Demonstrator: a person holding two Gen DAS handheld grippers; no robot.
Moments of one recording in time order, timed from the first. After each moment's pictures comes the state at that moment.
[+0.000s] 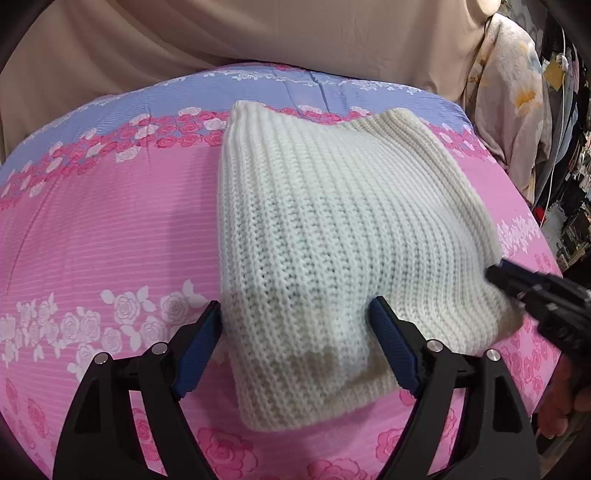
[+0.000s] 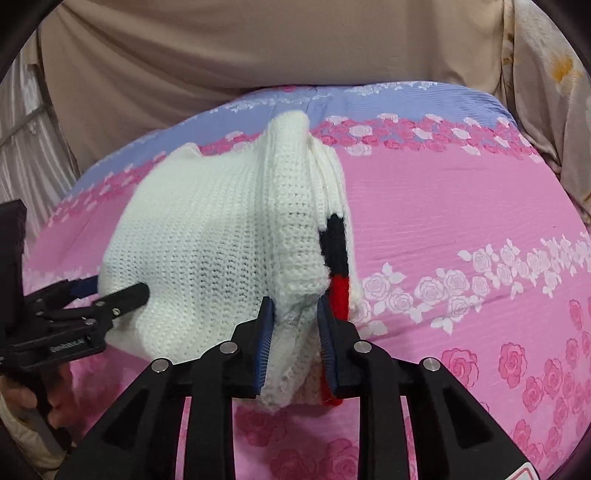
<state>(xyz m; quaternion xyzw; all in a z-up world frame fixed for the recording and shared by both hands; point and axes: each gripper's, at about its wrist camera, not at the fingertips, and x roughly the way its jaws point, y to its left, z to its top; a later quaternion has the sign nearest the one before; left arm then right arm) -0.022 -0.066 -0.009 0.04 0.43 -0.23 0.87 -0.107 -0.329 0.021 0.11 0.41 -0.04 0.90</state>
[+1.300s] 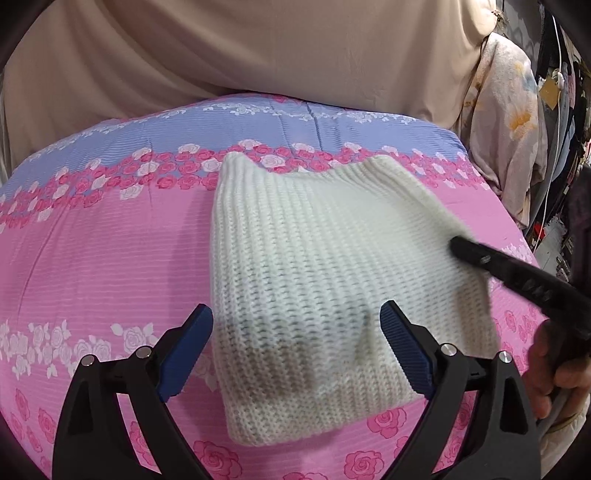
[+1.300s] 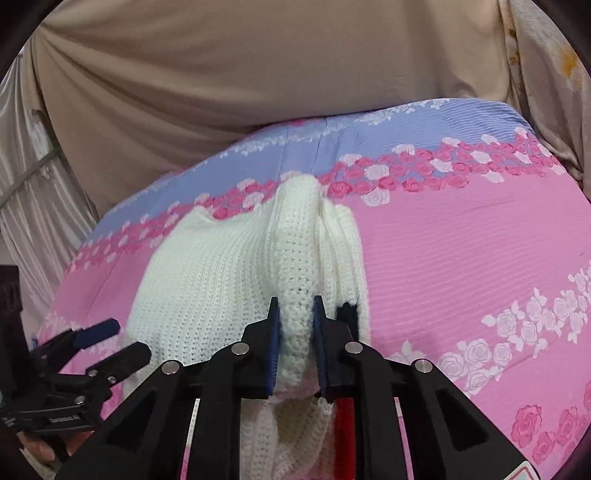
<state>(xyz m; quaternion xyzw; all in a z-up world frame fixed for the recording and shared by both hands) -0.018 -0.077 0.024 0.02 0.39 -0.22 0.89 -0.067 -0.356 0.039 0.17 0.36 -0.01 0.92</state>
